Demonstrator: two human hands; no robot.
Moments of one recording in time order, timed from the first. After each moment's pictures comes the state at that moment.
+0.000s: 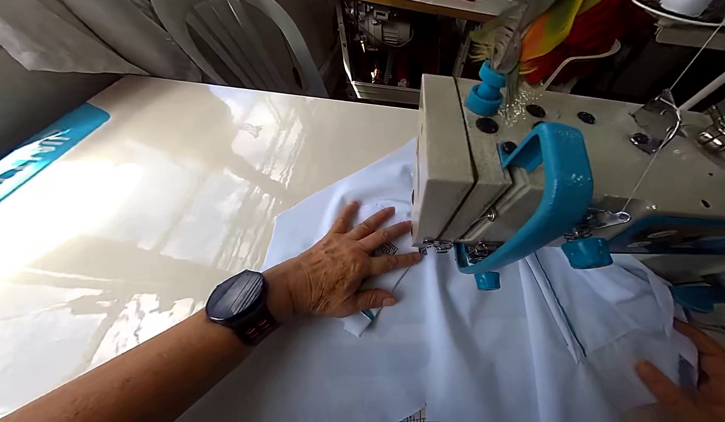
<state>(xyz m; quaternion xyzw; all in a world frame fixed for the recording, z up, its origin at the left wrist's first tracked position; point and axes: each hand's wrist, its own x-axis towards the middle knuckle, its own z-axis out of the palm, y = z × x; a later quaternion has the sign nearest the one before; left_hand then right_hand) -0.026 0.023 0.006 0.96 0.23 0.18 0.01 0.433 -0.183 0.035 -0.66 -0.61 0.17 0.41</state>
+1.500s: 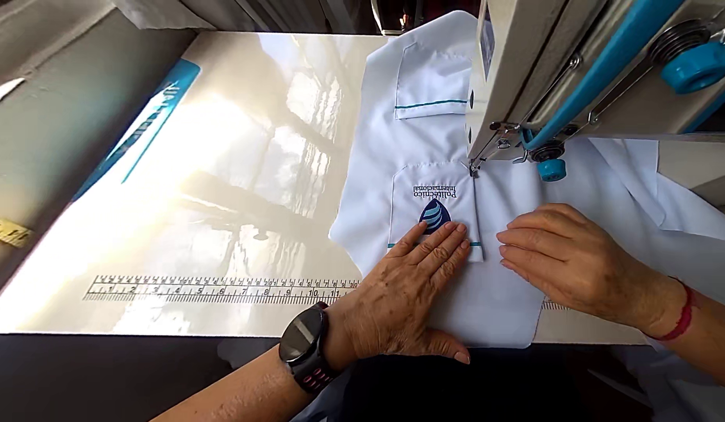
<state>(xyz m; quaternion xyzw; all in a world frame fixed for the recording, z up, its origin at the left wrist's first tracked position) -0.014 -0.119 -0.005 0.94 0.30 0.18 0.03 0.269 -0.090 0.035 -0.21 -0.94 -0.06 0.28</state>
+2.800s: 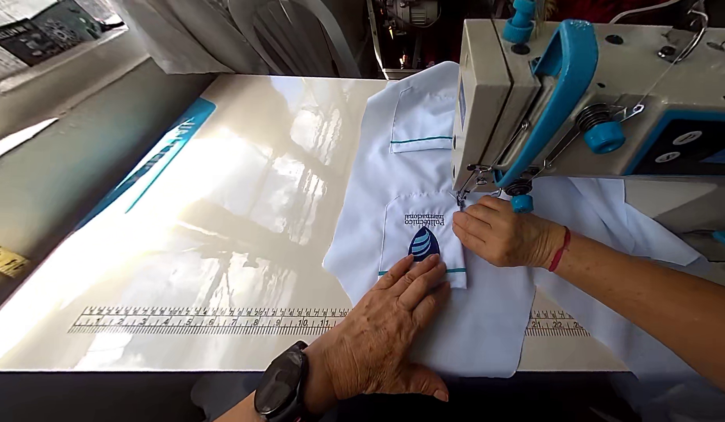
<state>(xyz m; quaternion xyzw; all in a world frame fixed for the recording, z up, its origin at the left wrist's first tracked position) -0.019 -0.122 -0.005 0.94 0.29 0.19 0.03 0.240 -0.005 0.018 -0.07 -0.93 -0.23 0.29</state>
